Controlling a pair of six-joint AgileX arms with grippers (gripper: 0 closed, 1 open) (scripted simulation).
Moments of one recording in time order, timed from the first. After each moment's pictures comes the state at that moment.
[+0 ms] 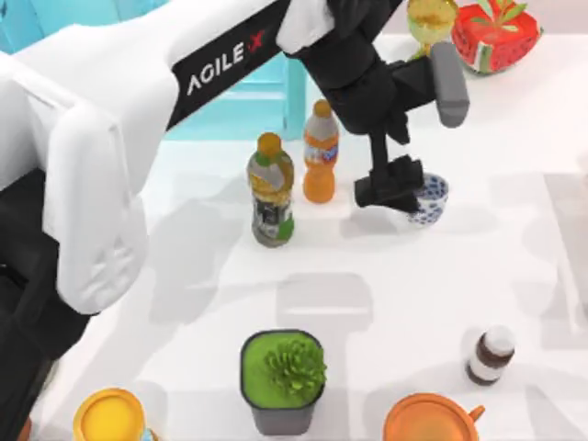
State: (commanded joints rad) left arm -0.66 2.45 2.33 -1.17 0.42 0.89; right arm 0.00 0.00 0.00 0.00 0.00 0.00
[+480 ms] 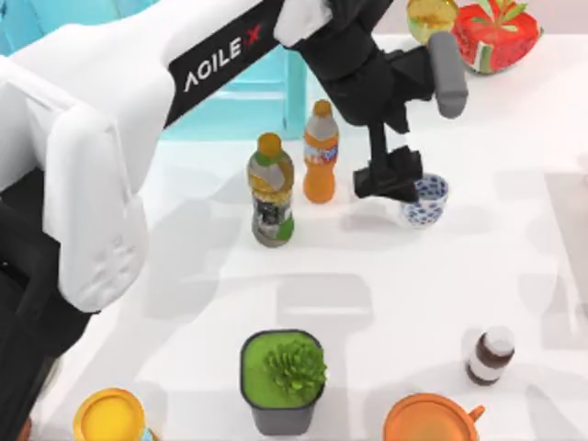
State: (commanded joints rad) left arm -0.65 2.46 2.37 -1.17 0.41 0.89; right arm 0.00 0.00 0.00 0.00 0.00 0.00
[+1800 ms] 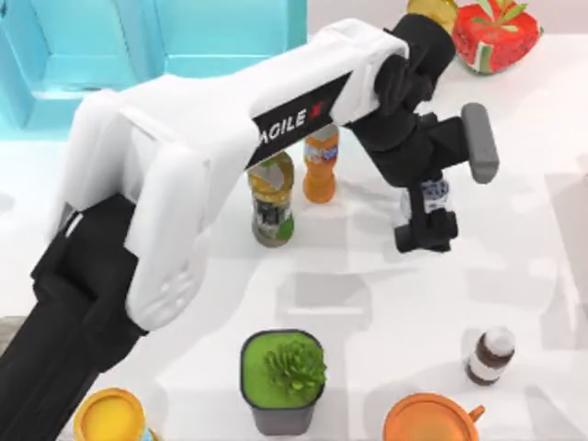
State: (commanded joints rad) left arm -0.72 2.63 2.34 -0.94 0.39 0.82; right arm 0.00 0.00 0.00 0.00 0.00 0.00
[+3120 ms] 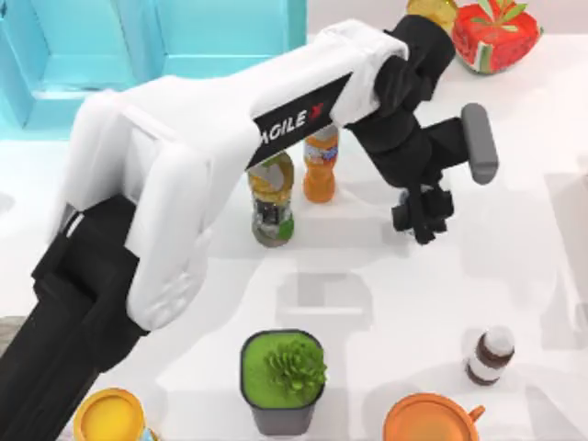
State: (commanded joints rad) left arm -0.72 2.63 2.34 -0.94 0.39 0.82; right arm 0.00 0.00 0.00 0.00 0.00 0.00
